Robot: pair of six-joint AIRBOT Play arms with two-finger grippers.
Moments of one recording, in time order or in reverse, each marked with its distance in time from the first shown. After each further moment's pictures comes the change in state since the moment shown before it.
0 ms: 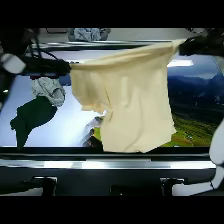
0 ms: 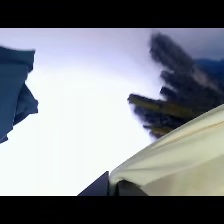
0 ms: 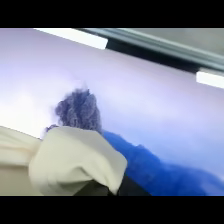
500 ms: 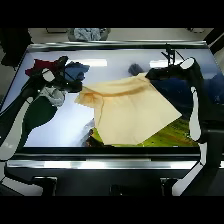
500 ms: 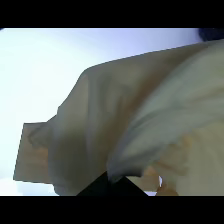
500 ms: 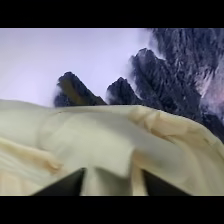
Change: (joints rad) left arm 0.013 -0.267 -0.010 -0.041 -0.027 0.011; right arm 0.076 -0.340 0.001 0.297 0.093 0.024
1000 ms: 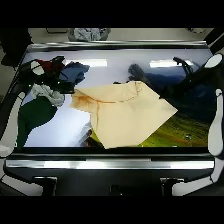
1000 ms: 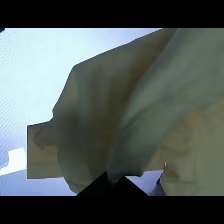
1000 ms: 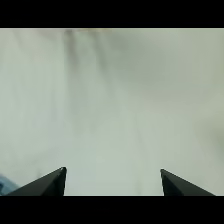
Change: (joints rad) left arm 0.074 -0.019 0.105 -0.006 -0.266 0.130; right arm -0.116 0.273 -0.223 -0.193 0.582 -0.076
